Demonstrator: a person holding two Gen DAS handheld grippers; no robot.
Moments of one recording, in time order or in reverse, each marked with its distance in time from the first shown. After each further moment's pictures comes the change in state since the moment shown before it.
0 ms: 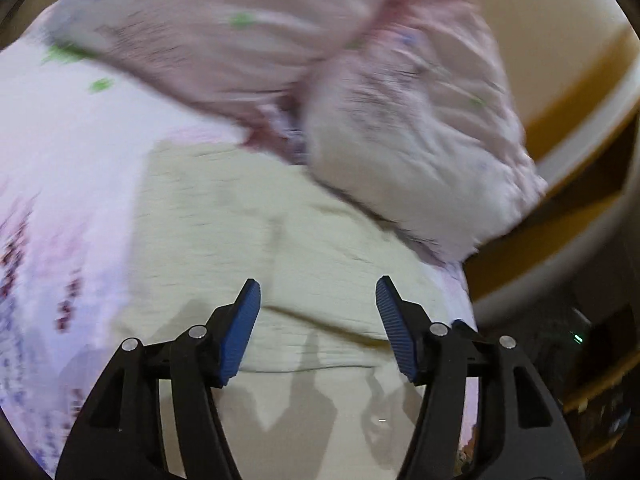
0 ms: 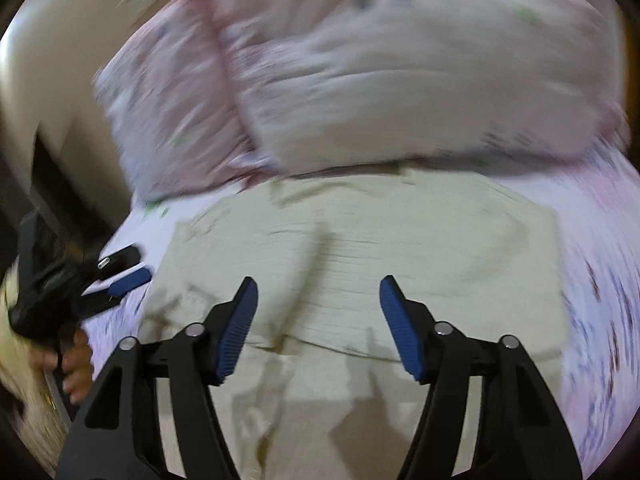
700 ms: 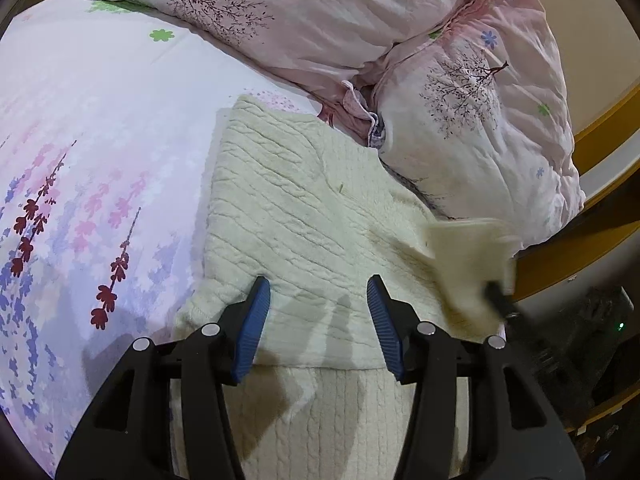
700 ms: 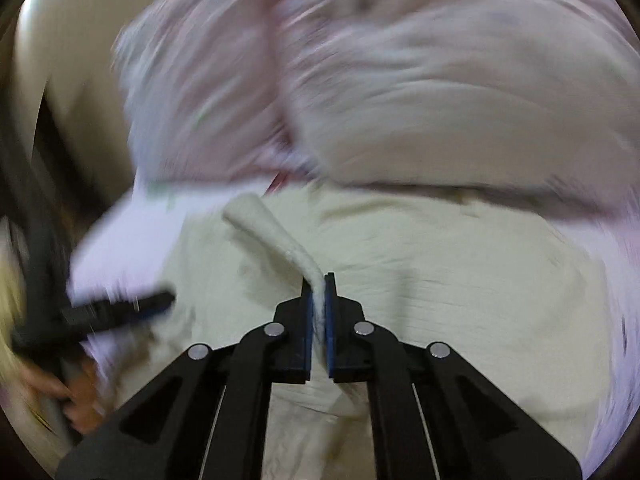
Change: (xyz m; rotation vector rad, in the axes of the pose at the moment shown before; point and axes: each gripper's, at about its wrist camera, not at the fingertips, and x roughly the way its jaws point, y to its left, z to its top) left arm 0.015 0.040 -0.009 -0.063 0.039 0.091; right arm 0.027 0.021 0.008 0.044 -0.074 -0.025
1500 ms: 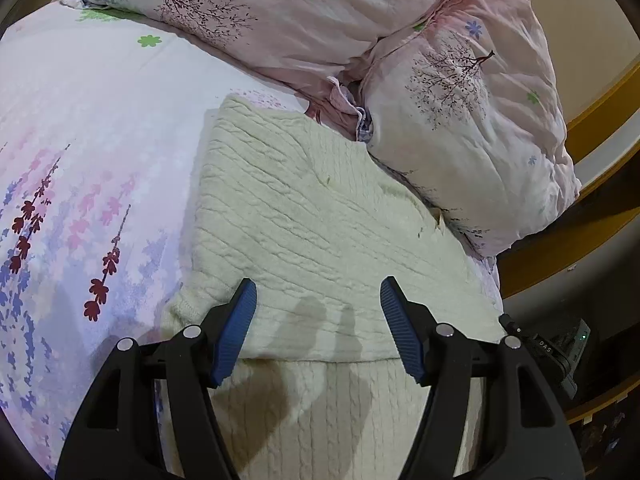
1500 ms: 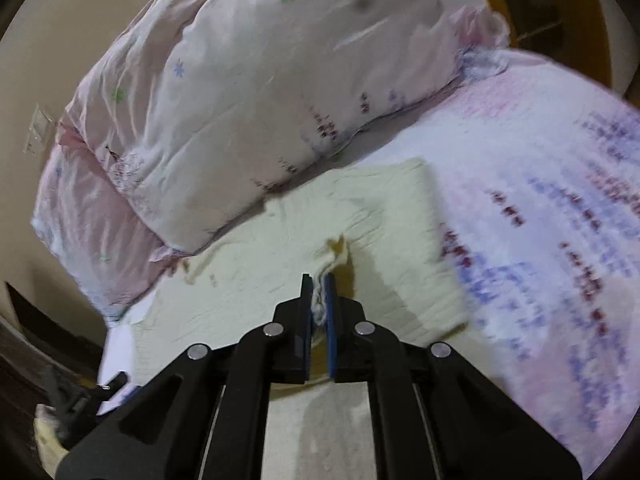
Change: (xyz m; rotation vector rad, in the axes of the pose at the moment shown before) left arm 0.000 -0.008 -0.006 0.031 -0.005 -0.013; right arm -0.050 -0.144 -0.040 0.483 -0.069 -0.133
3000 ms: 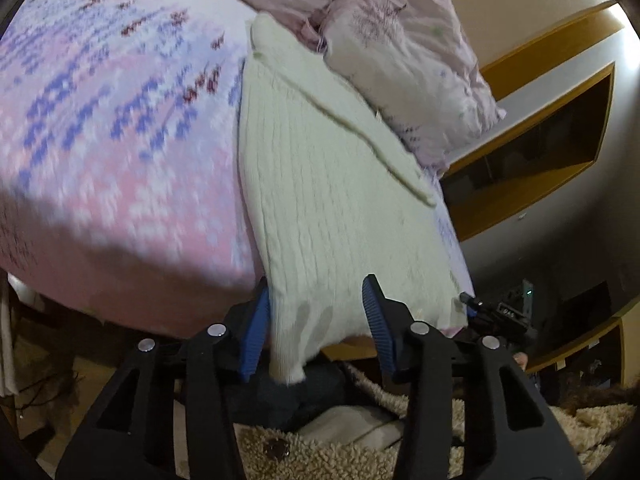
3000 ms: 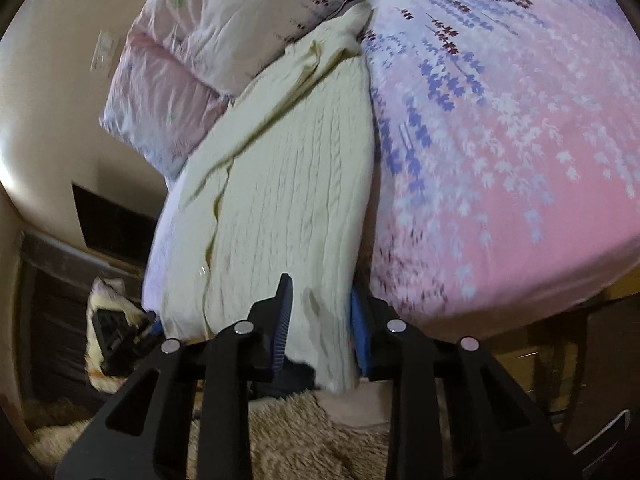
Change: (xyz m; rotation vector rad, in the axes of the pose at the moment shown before) left arm -0.132 0.032 -0.188 0.042 0.095 -0.170; right arm -0.129 -0.110 -0.127 -0.070 0.406 0.250
